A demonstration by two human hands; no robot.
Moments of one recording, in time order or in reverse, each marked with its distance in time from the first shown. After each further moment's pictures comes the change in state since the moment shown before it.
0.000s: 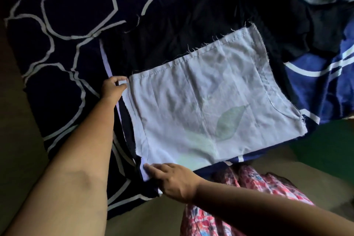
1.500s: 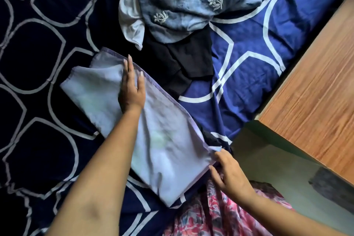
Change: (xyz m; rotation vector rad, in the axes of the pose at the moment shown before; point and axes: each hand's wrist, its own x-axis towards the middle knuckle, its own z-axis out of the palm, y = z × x) left_hand -0.080 0.310 0.280 0.169 -0.050 0.754; right_hand -0.243 0.173 -0.114 0.238 0.981 0.612
